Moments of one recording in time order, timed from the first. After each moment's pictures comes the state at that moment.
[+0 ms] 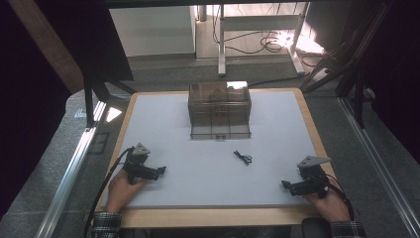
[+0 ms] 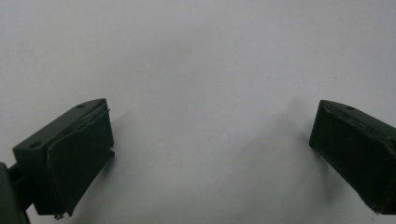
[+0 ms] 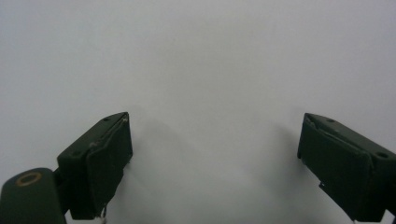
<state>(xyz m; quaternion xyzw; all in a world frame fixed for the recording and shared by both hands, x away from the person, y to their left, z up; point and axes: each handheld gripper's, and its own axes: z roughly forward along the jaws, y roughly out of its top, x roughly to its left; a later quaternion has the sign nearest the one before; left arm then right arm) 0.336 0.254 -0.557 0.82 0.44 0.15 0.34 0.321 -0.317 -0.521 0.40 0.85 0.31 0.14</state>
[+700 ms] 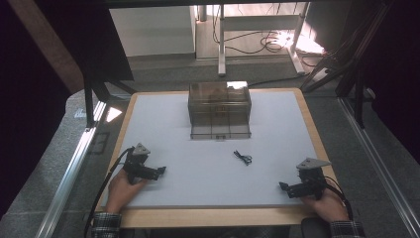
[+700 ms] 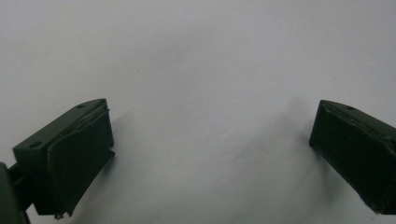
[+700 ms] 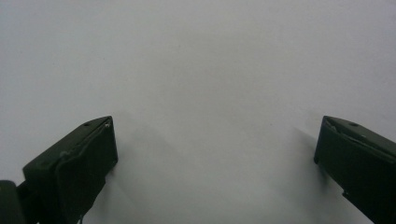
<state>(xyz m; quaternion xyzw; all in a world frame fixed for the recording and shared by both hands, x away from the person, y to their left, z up) 0.336 0.254 -0.557 0.82 0.44 0.15 0.34 0.316 -0.310 -0.528 0.40 0.84 0.32 0.17</state>
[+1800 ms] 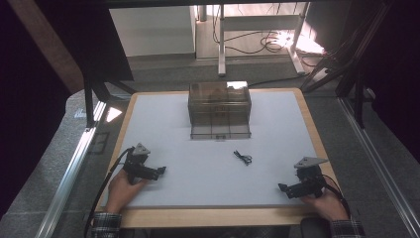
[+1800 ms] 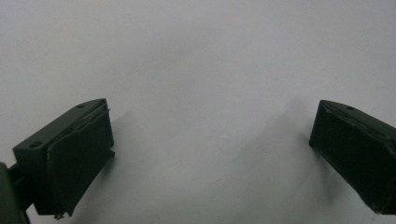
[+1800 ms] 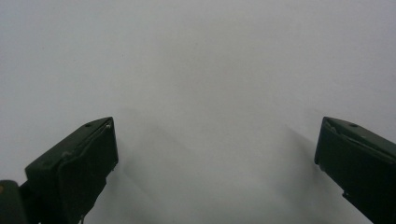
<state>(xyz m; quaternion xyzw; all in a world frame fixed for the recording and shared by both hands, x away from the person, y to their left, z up) 0.336 0.254 -0.557 0.82 0.44 0.15 0.34 0.316 -0.303 -0.517 0.39 0.86 0.29 0.15</state>
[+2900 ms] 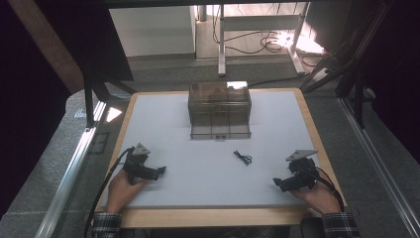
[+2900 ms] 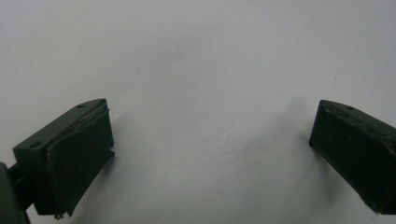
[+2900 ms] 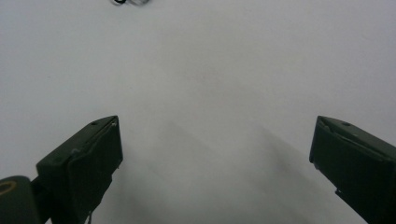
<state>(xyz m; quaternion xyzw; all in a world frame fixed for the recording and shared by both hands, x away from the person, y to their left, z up) 0.336 0.254 -0.557 0.82 0.44 0.15 0.34 0.332 -0.278 -0.503 0.38 0.87 0.26 0.15</state>
